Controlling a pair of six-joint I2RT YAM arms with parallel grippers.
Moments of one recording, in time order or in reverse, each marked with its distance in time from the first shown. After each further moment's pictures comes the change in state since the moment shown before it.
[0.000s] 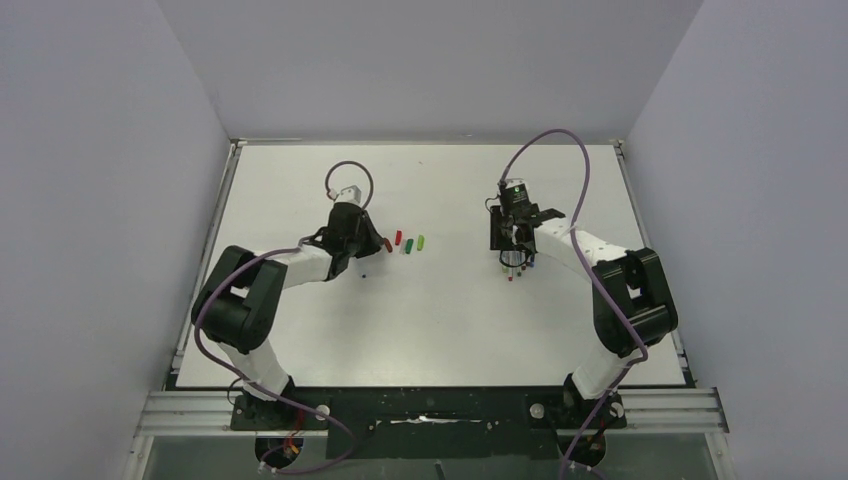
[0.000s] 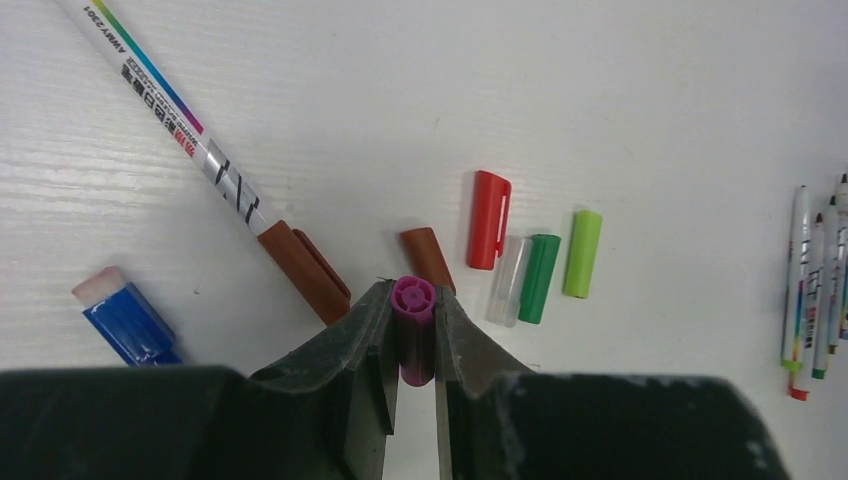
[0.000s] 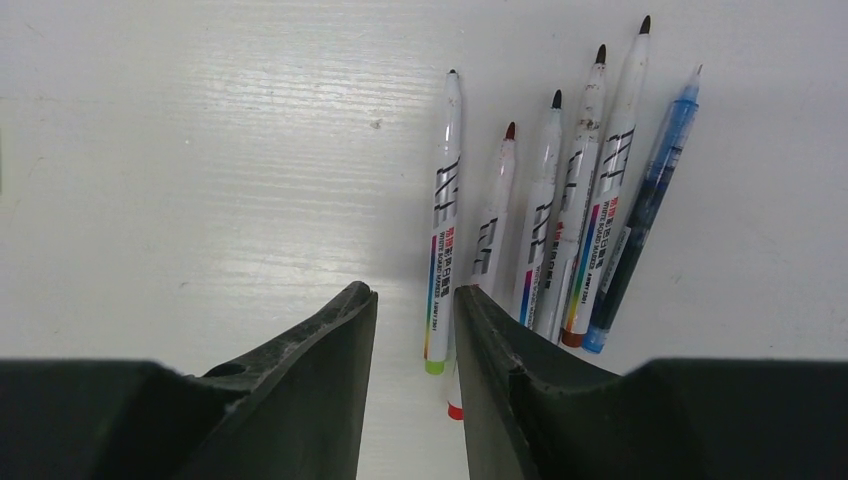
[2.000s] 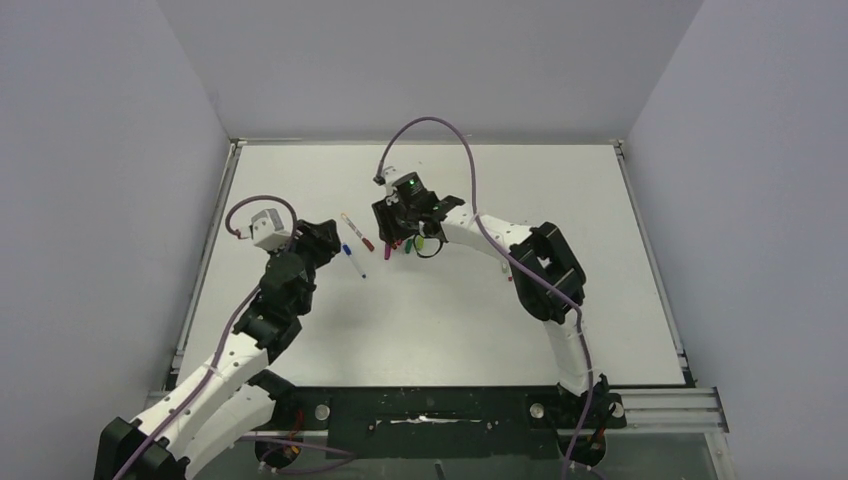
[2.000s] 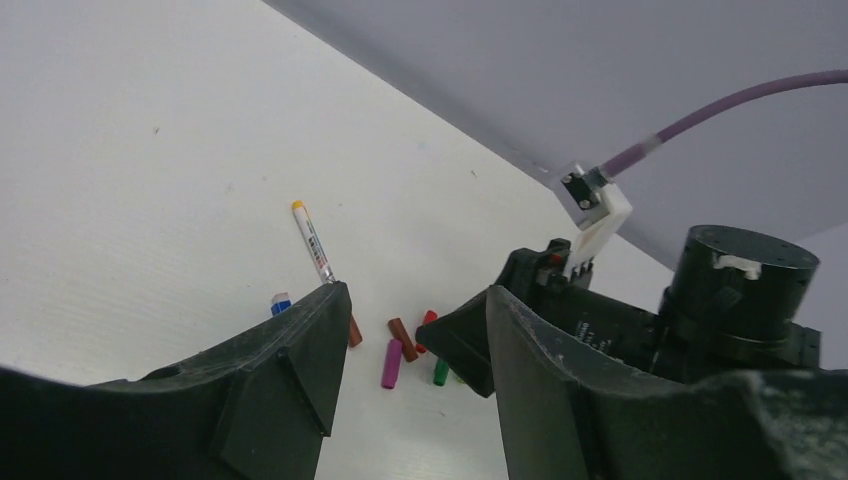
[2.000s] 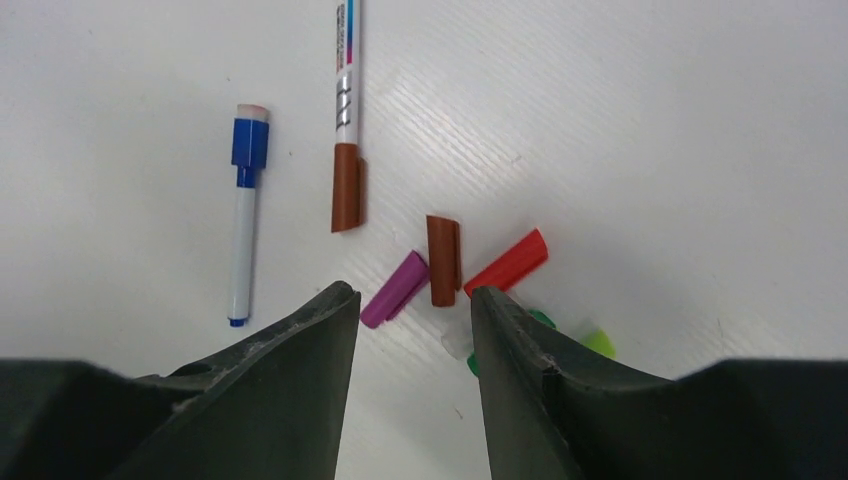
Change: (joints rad) left arm -0.094 -0.897 -0.350 -0.032 -0.516 -0.060; right arm 0.372 0.433 0.551 0.092 -0.248 -0.108
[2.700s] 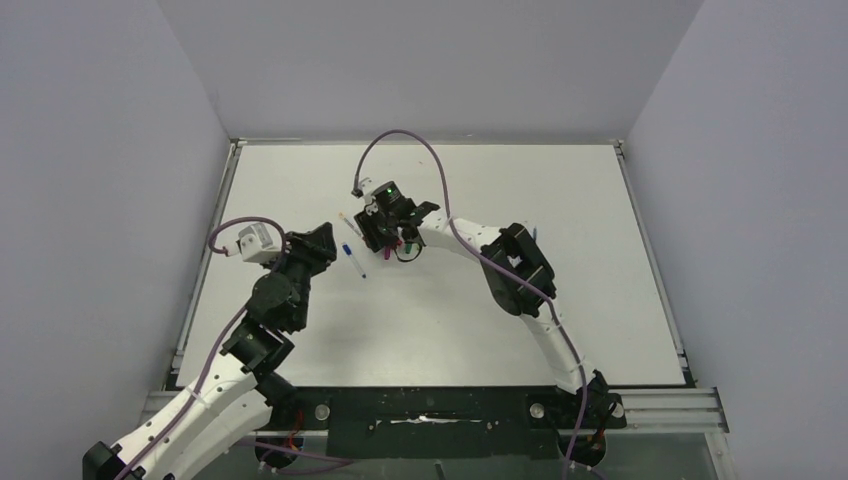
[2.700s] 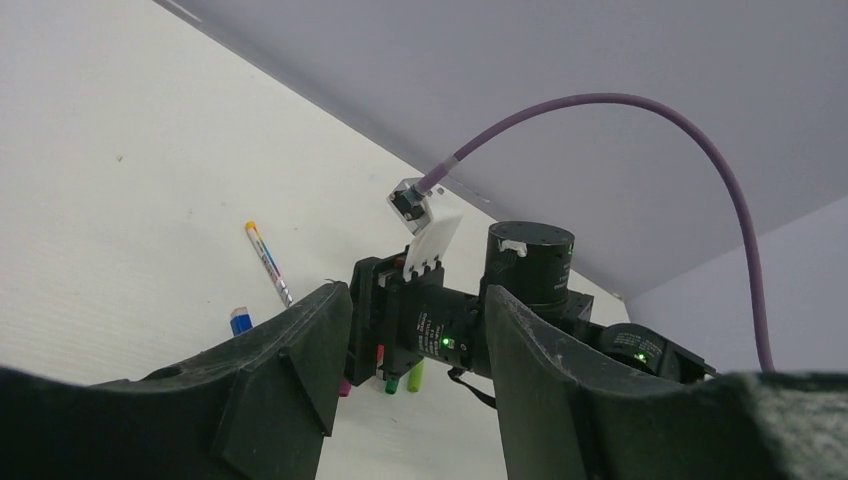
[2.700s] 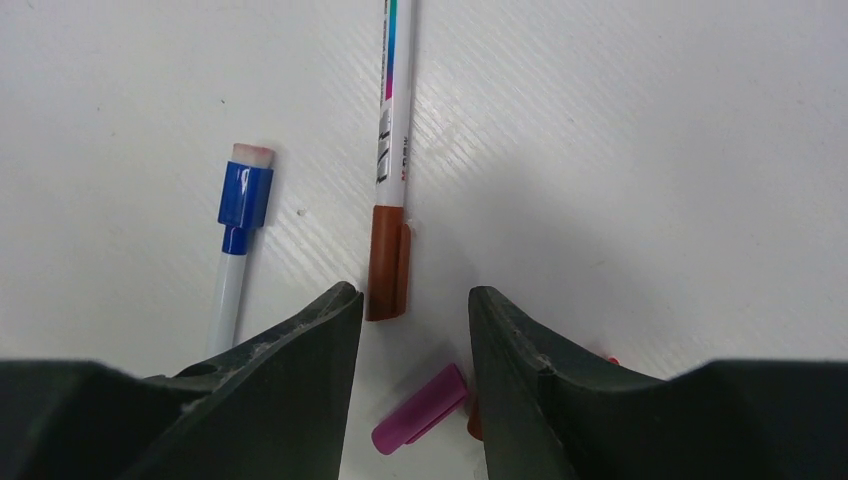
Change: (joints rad) left arm -0.121 -0.201 -0.034 0.006 -0.109 0.010; right arm 0.056 0.233 0.227 -0.014 0.002 -0.100
